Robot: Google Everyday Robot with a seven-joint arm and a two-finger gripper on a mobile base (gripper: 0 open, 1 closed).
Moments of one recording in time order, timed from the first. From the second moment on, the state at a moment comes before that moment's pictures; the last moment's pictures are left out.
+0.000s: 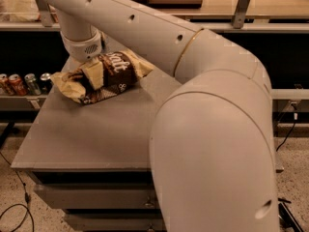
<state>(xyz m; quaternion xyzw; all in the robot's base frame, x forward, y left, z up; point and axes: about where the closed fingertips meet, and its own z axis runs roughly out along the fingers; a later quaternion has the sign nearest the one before) 0.637 0.167 0.860 -0.90 0.42 -0.05 0.09</state>
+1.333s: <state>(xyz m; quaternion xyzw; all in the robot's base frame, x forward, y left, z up) 0.675 0.090 0.976 -0.86 0.45 -0.20 0.09</state>
